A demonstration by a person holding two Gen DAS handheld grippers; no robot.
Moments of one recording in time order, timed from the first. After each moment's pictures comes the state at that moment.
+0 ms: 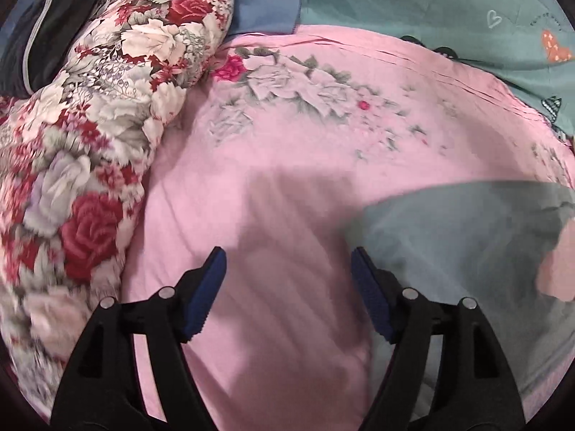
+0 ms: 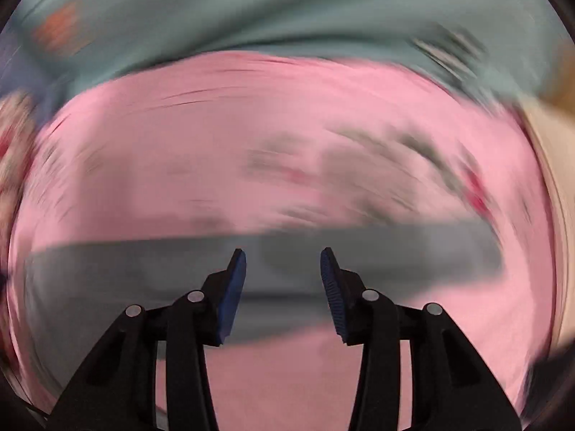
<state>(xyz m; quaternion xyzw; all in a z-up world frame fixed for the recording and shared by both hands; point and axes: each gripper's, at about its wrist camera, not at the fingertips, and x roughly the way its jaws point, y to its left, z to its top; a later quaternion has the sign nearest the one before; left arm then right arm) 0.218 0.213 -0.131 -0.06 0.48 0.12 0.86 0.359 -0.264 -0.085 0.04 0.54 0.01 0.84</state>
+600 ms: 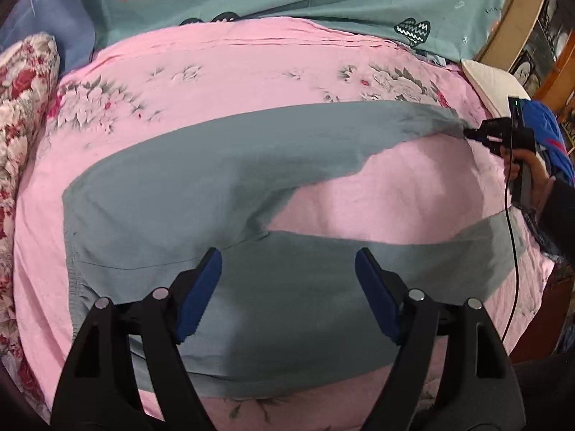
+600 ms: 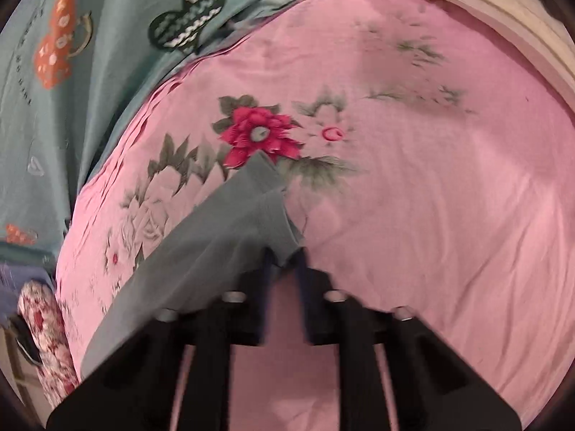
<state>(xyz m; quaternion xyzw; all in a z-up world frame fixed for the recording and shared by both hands) 0.188 -0.072 -0.099 -0.02 0.51 -0.05 0.86 0.342 -0.495 -0.152 0.29 0.50 -0.03 0.82</state>
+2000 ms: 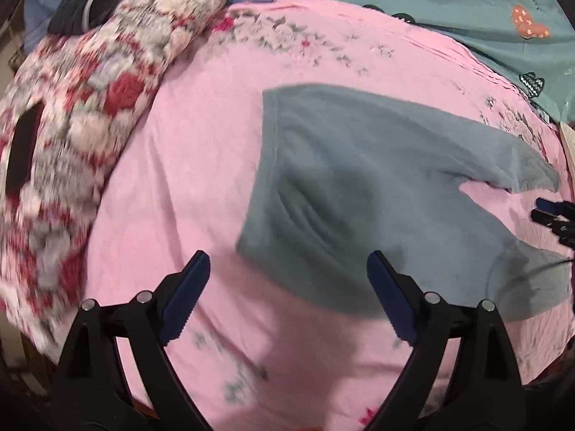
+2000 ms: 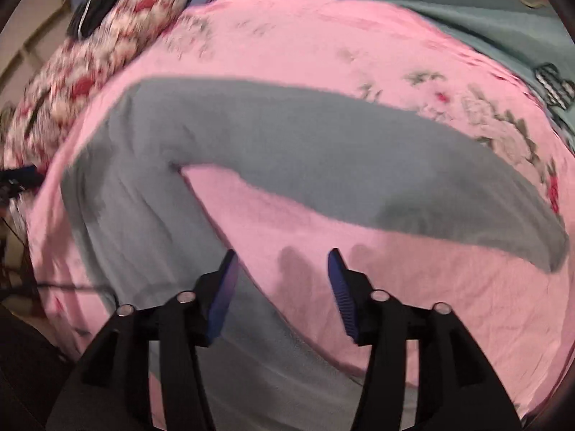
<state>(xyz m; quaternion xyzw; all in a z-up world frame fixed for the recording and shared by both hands) 0.105 0.095 -0.103 -0.08 0.52 0.14 0.84 0.216 -0.200 -0.099 -0.10 0.52 0.30 0.79</state>
